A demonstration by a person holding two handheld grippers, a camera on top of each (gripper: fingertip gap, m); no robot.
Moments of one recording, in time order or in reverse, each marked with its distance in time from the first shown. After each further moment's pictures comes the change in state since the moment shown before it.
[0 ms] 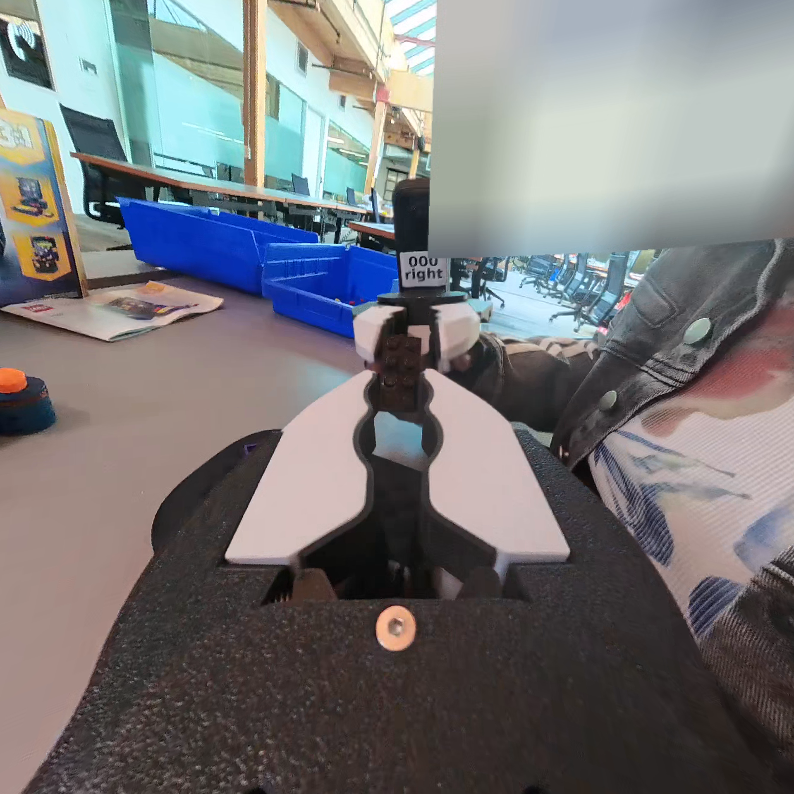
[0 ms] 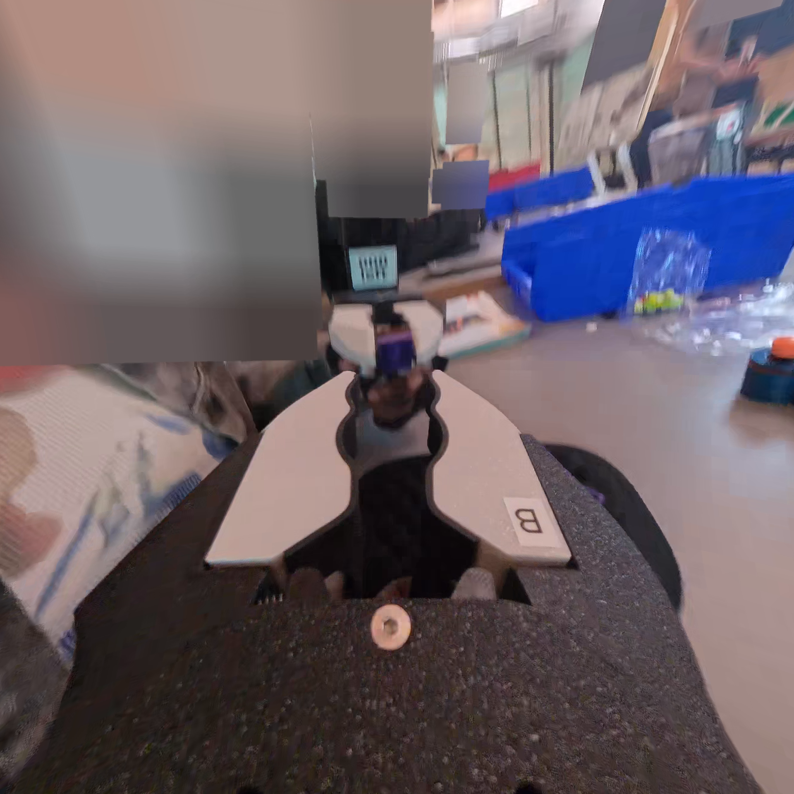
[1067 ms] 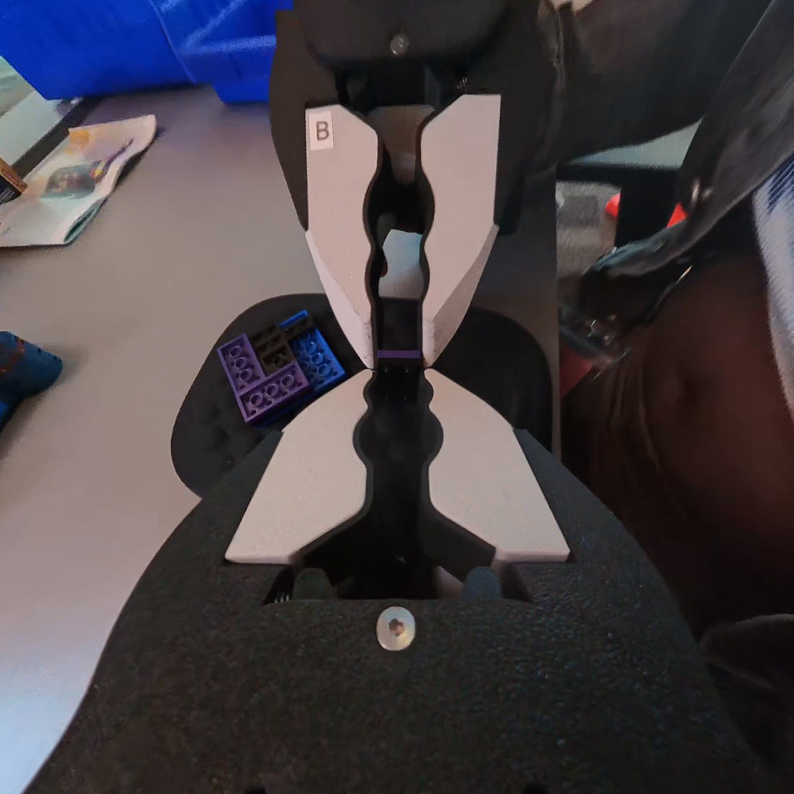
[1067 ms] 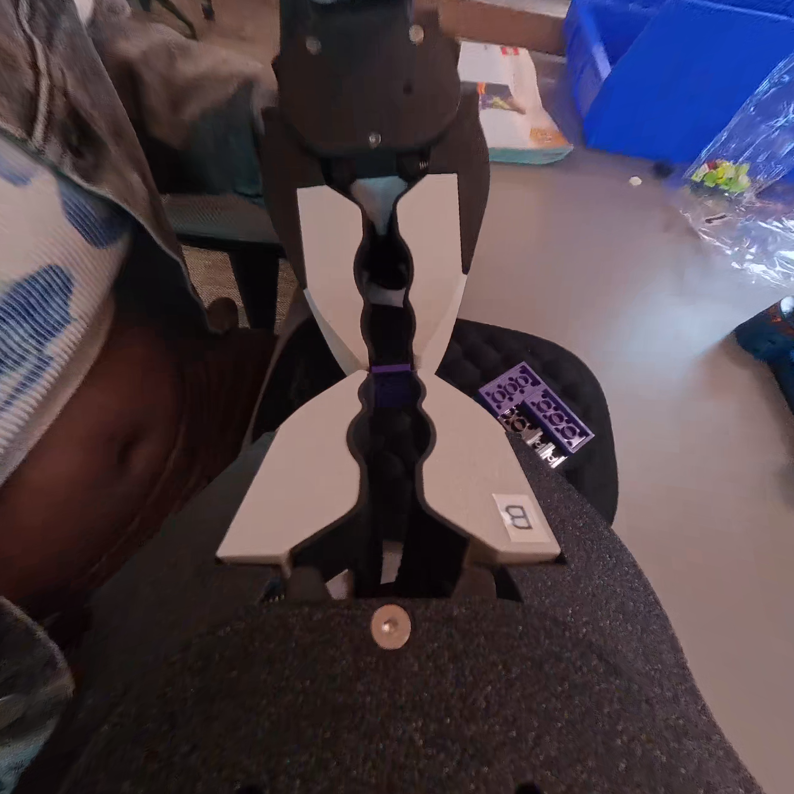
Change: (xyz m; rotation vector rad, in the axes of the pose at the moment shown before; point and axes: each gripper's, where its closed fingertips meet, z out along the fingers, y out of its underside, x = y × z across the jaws) left arm -0.011 0.093 0.006 -0.603 -0.046 0.383; right arm 0.011 0.079 0.001 -0.608 0.054 -0.353
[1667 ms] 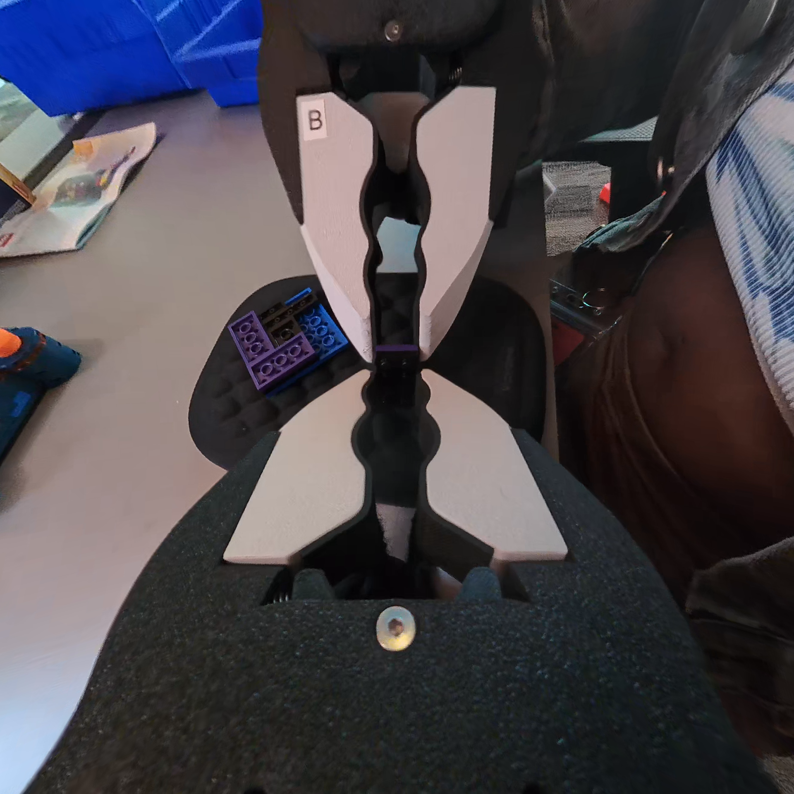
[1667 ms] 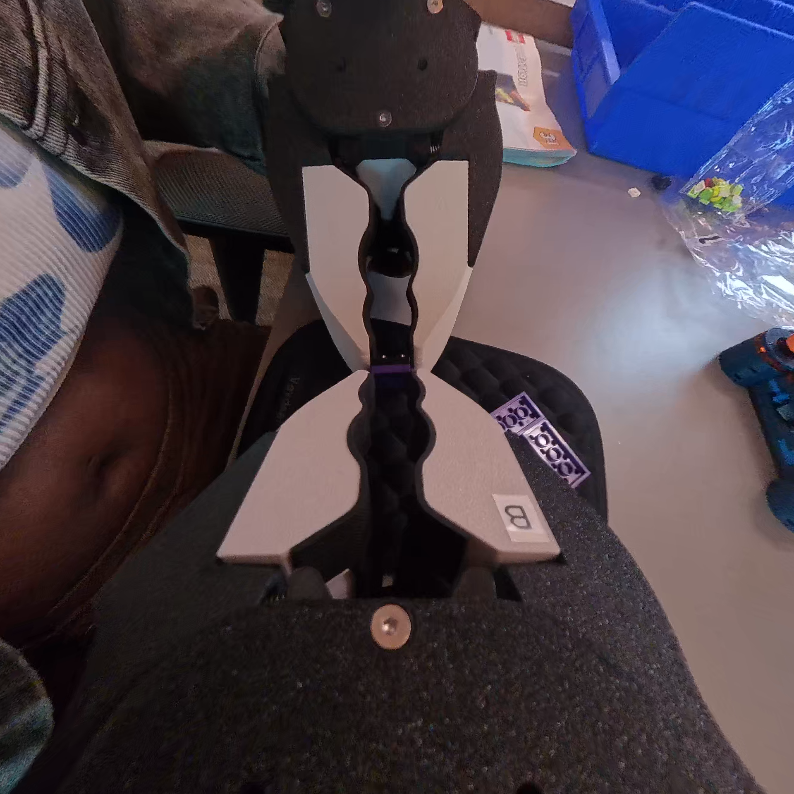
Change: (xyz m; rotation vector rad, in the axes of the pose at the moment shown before) left arm -0.001 0.008 -0.016 0.013 0.017 0.050; right arm 0.000 -0.007 0.015 -0.061 0.037 -0.069
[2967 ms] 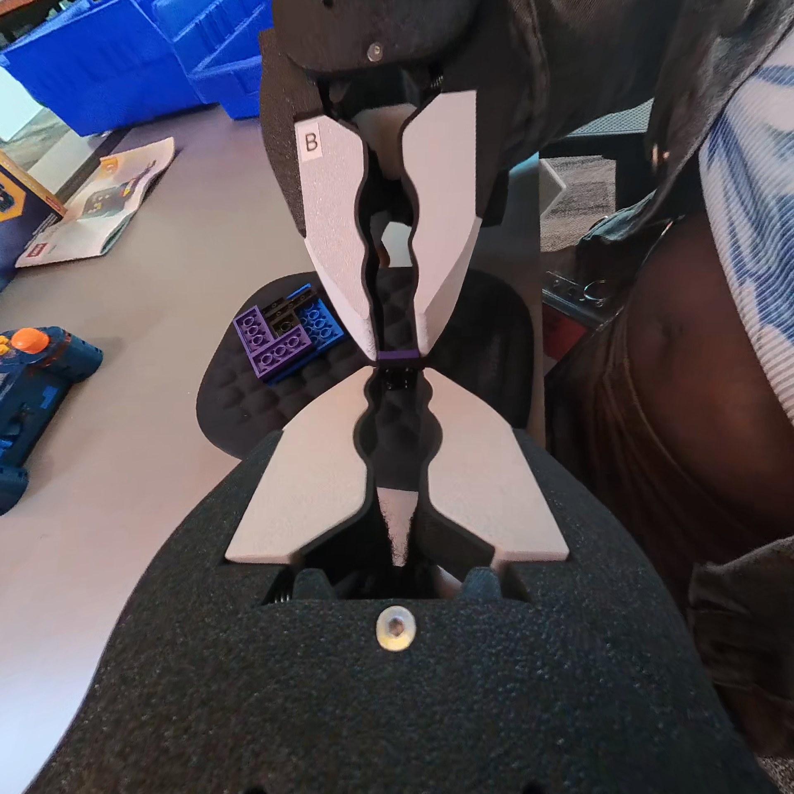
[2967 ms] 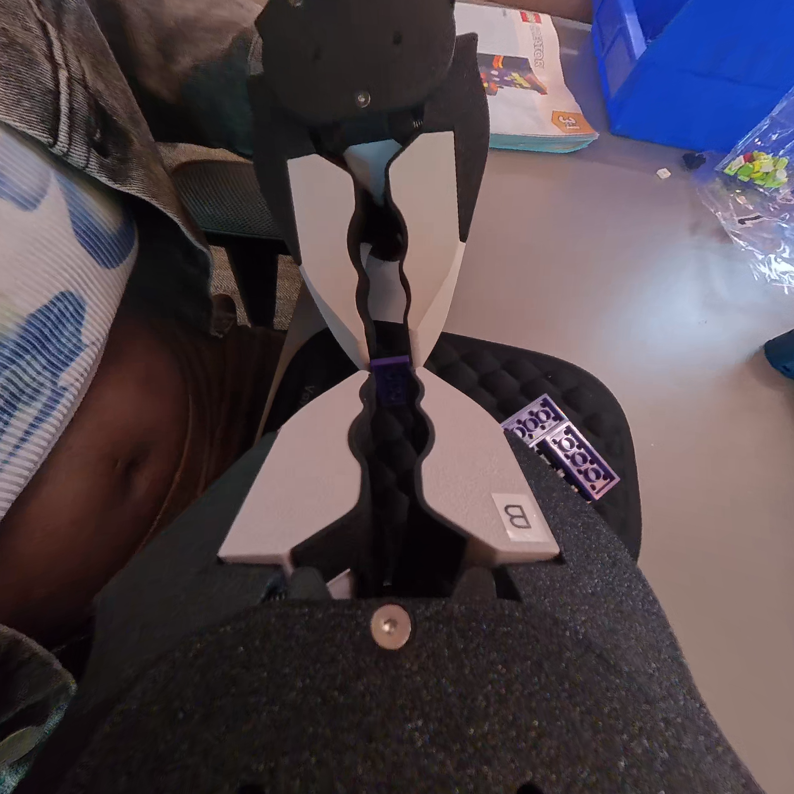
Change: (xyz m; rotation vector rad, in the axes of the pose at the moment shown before) left arm 0.002 -0.008 -0.009 0.012 -0.036 0.036; right arm -0.003 -0.003 -0.003 -0.004 -0.033 0.057
